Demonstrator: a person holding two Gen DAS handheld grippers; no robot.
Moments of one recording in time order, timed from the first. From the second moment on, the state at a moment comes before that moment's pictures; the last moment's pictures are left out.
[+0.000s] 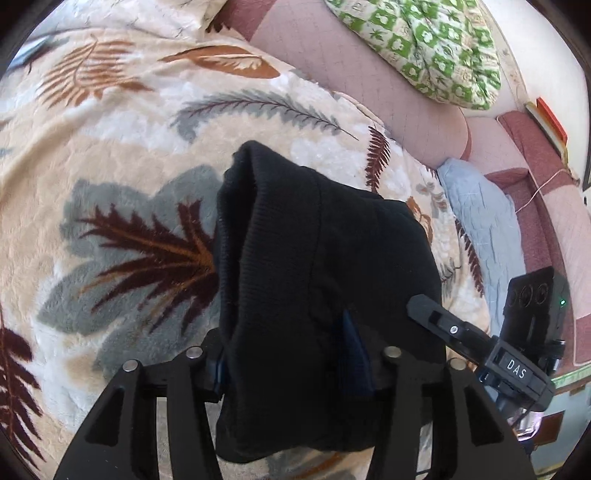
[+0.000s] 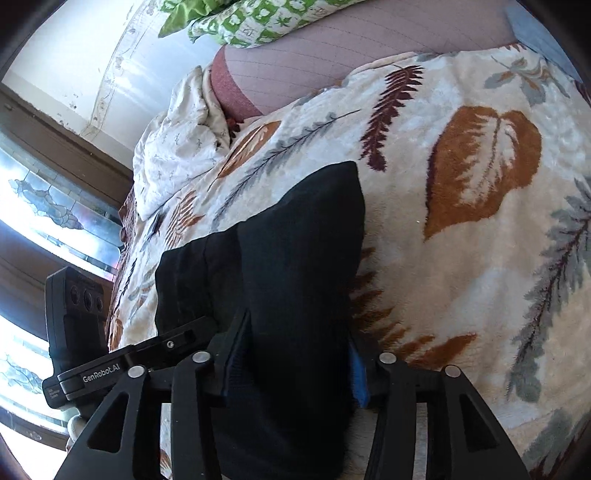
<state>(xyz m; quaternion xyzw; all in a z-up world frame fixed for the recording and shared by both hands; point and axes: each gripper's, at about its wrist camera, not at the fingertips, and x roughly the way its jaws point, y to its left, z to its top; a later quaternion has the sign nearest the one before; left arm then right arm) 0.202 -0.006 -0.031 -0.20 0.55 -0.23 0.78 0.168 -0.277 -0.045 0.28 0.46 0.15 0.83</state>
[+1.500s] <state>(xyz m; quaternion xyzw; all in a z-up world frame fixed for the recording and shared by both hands) 0.023 0.021 0.031 -0.04 0.41 -0.02 0.91 -0.027 -0.216 -0.010 0.11 0.37 -0.05 0.92</state>
